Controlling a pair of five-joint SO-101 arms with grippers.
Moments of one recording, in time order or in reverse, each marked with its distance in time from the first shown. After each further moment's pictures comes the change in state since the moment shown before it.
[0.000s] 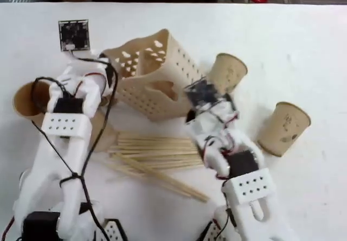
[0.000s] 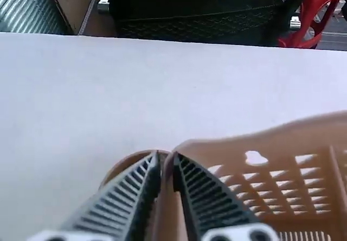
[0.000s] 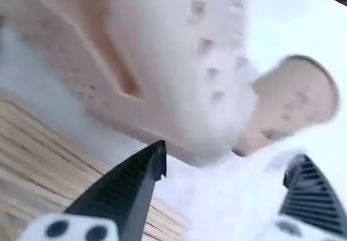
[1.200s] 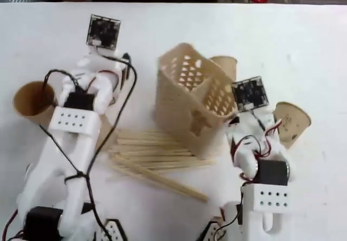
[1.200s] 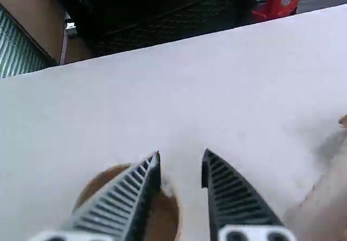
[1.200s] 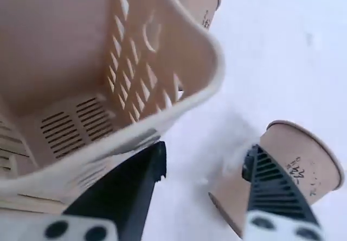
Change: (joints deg) left arm 5.5 0.9 -4.5 3.3 -11.2; right arm 17.0 -6.5 -1.4 13.5 5.1
